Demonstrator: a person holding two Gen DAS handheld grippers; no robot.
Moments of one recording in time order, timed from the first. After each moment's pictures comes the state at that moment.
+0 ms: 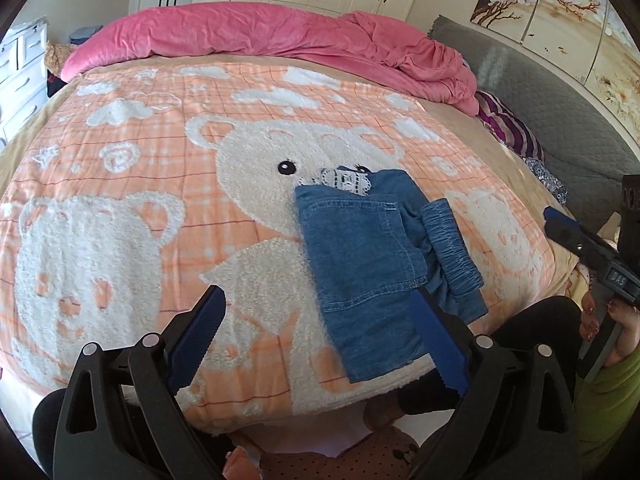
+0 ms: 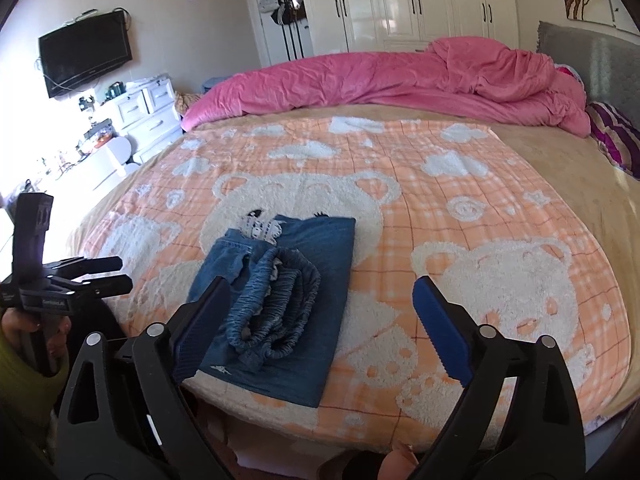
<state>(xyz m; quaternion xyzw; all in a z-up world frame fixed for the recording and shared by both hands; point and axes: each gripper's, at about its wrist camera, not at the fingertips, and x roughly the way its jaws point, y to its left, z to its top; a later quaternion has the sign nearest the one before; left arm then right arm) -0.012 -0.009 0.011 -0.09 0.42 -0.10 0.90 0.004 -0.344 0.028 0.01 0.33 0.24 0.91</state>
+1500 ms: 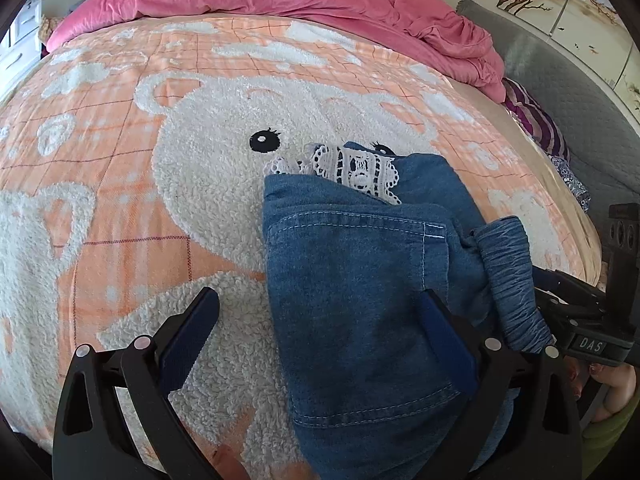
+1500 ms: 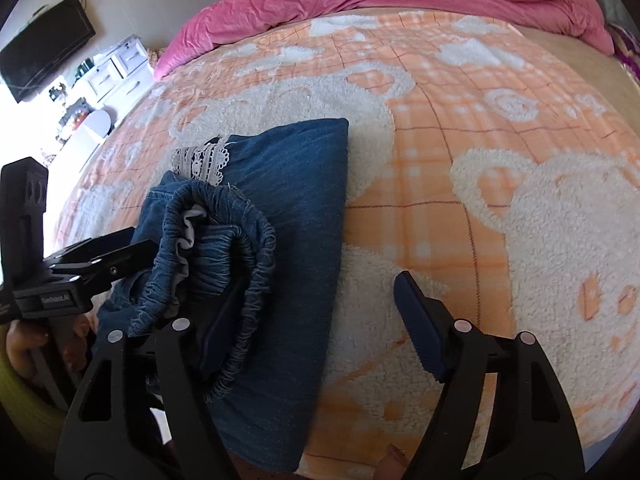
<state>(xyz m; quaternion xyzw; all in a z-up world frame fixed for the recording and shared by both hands) 0.081 -0.048 -0.055 -0.11 0.46 -0.07 0.88 0.088 -0.318 -0.069 0.04 0.46 0.24 0.85</state>
